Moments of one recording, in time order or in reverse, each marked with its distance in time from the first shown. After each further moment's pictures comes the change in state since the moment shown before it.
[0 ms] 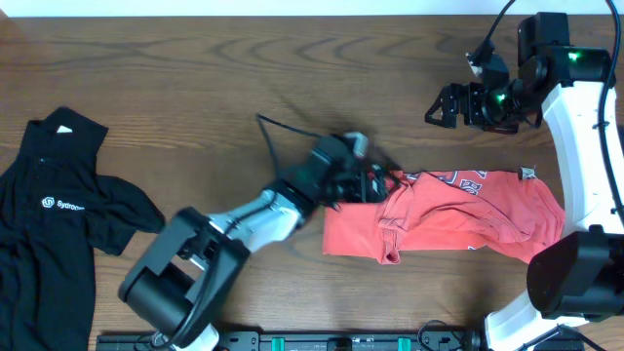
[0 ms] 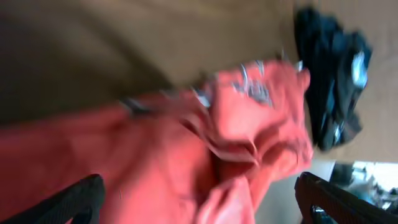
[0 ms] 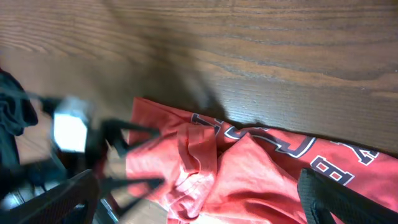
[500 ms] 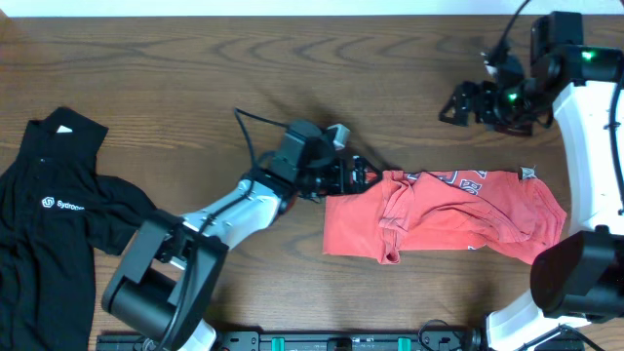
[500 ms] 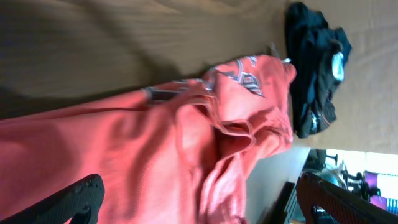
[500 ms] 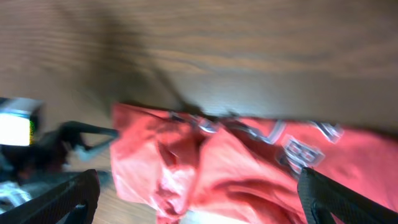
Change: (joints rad) left arm 0.123 -0.056 0.014 -0.175 0.163 0.057; right arm -0.072 0.000 0.013 -0.054 0.093 0.061
